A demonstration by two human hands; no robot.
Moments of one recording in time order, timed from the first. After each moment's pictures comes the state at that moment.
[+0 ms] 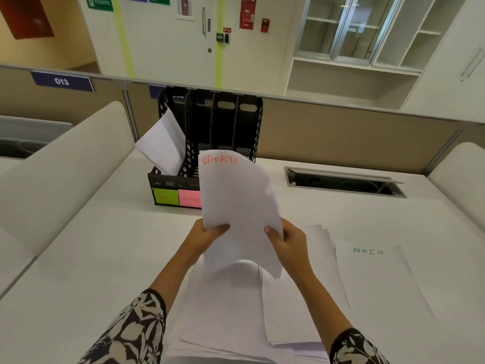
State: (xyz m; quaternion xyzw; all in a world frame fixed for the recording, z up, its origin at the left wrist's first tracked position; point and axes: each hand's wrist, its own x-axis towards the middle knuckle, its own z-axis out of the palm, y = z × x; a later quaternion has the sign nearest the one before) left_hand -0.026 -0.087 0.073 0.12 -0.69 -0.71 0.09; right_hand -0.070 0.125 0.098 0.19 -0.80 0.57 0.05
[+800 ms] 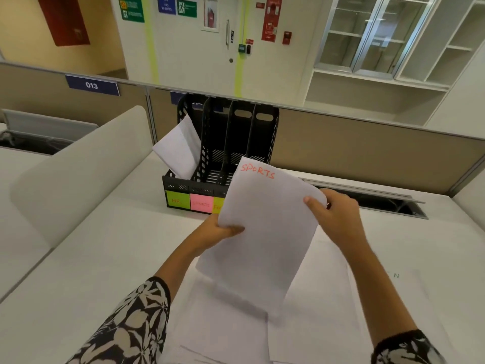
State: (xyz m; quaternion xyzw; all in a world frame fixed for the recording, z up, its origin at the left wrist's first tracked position) left_hand -0.047 -0.097 0.090 0.12 -0.74 -0.66 0.01; right_hand -0.112 0.154 0.210 0.21 -0.89 0.37 0.13
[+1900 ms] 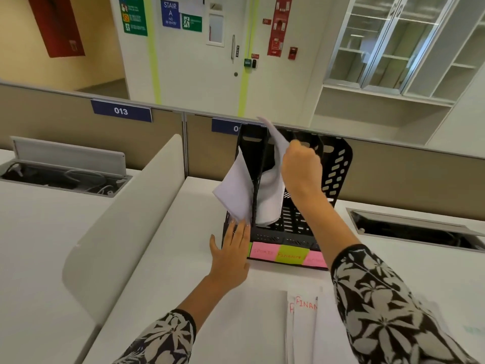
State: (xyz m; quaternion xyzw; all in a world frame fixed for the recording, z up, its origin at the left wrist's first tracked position) left_hand -0.083 -0.278 0.043 0.08 -0.99 -0.05 0.09; right_hand -0.191 -0.180 0.258 0.22 -0.90 0.15 0.34
